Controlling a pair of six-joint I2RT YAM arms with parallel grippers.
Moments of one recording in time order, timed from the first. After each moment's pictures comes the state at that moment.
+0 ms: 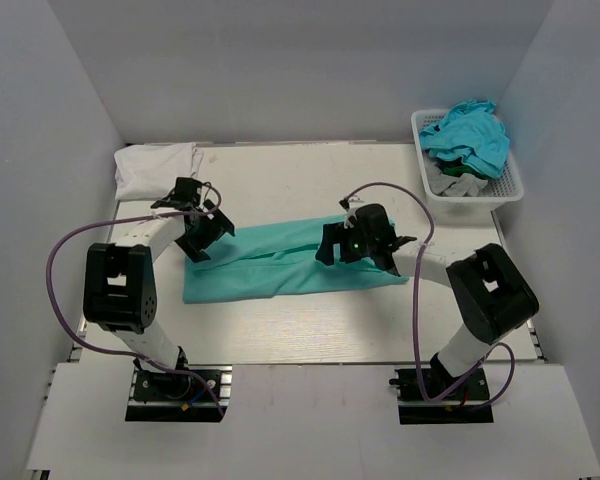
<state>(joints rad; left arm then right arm) -0.09 1.67 1.09 -0.55 0.06 -0.81 0.56 1.63 0.81 0.16 -0.24 0.30</state>
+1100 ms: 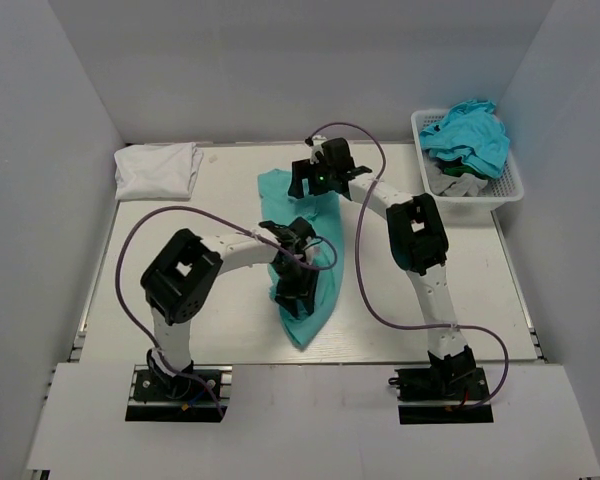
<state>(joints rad) -0.73 1.88 1.19 -0.75 0.39 -0.56 0.48 2.42 1.94 -0.15 -0.31 0.18</state>
